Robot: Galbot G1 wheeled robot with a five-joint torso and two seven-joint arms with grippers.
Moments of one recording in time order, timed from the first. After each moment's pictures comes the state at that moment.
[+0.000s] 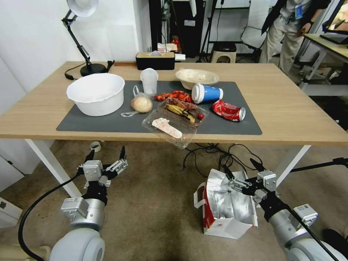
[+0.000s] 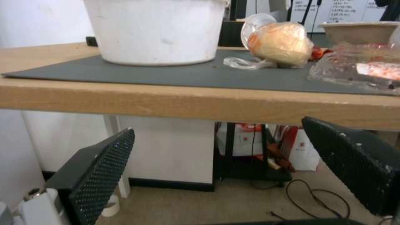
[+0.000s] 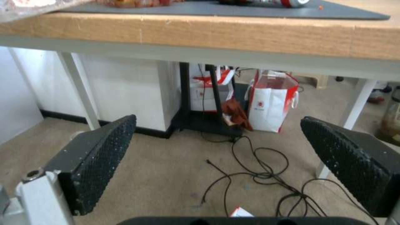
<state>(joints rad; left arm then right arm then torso) 1.68 -1.46 -0.56 -2.32 -0.21 0.11 -0.11 -1.77 1.30 0.69 2.31 0.29 -0.17 -0.20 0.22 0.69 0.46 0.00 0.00</state>
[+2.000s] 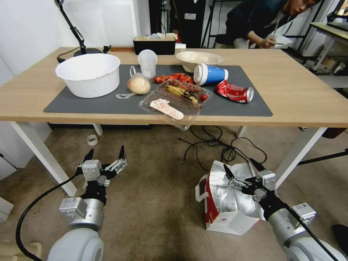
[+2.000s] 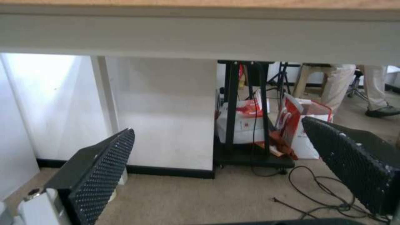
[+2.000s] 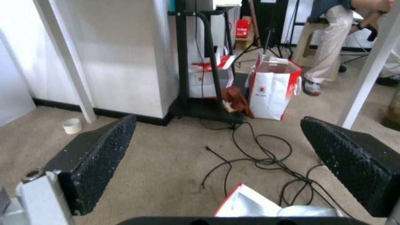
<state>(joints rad) 1.68 -1.46 -0.56 -2.32 -0.20 0.12 -0.11 -1.76 1.30 0.69 2.30 0.28 -0.18 -0.21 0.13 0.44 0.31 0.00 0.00</state>
